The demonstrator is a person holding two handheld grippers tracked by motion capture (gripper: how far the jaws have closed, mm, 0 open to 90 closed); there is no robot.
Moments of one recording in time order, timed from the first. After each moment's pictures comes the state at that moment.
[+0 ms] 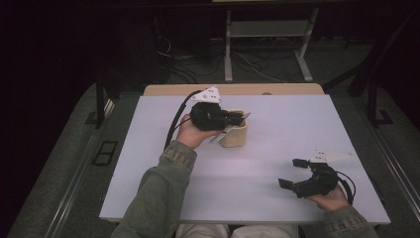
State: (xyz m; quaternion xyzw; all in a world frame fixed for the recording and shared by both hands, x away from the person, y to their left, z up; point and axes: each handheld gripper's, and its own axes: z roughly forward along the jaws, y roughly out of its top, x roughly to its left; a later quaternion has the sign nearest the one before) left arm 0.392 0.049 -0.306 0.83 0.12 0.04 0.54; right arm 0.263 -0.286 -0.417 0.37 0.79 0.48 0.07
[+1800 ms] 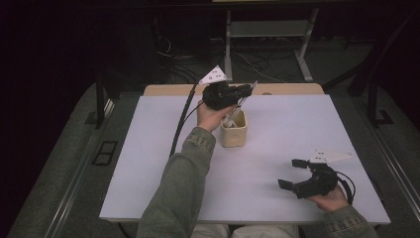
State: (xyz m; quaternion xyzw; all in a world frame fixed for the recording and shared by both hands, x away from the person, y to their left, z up) left arm 0.449 0.021 -0.317 0.74 0.19 0.10 0.64; right arm 0.262 -0.285 -0.416 0.37 0.79 0.49 0.06
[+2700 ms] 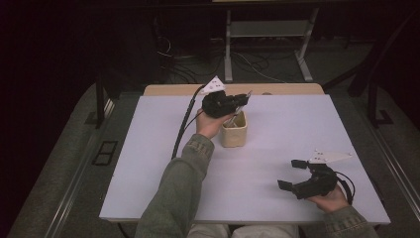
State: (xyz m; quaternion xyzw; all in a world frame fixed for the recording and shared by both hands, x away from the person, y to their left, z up) left arm 0.448 0.023 -0.348 0.75 0.22 0.10 0.61; right arm 0.262 -0.284 -0.417 0.37 0.79 0.48 0.06
